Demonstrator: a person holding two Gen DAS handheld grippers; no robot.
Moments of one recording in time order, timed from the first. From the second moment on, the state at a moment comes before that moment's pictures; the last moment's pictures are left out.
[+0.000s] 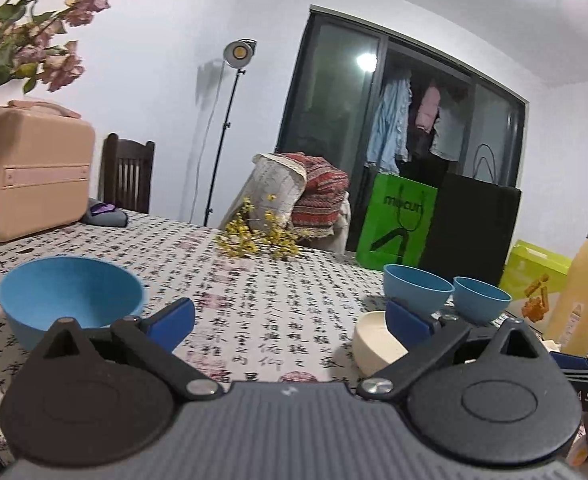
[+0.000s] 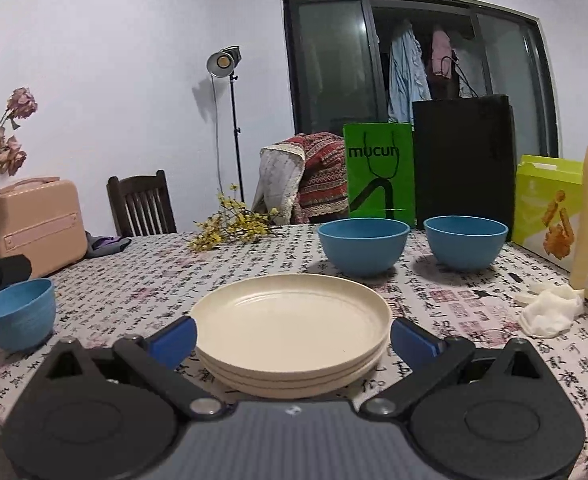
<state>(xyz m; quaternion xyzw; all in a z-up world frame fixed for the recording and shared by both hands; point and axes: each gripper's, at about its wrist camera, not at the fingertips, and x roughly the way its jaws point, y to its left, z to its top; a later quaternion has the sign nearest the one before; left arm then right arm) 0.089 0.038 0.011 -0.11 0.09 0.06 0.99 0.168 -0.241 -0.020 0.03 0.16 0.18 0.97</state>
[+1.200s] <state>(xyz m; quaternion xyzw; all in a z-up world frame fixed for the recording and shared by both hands) 0.187 -0.044 0.050 -0.10 0.09 -0.07 0.99 0.210 -0.318 0.020 0.06 0.13 0.06 0.99</state>
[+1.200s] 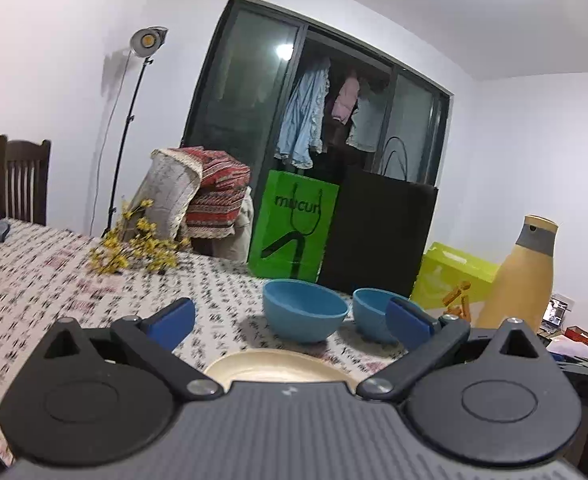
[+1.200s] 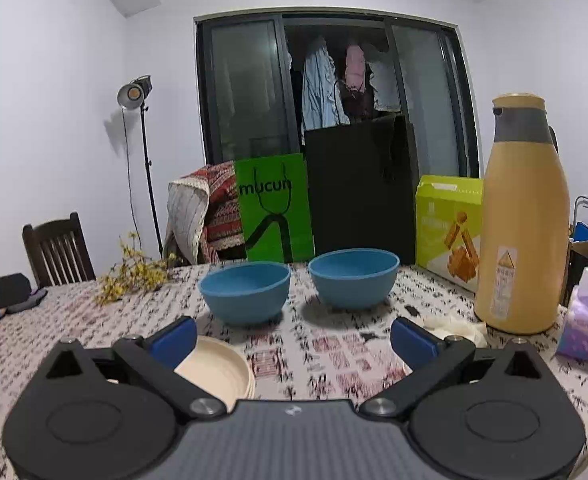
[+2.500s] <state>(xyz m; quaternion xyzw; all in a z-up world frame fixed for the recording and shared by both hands) 0.375 -0.036 0.110 -0.19 0.24 -0.05 0.95 0.378 -0.293 0.074 0.12 0.19 0.04 0.97</state>
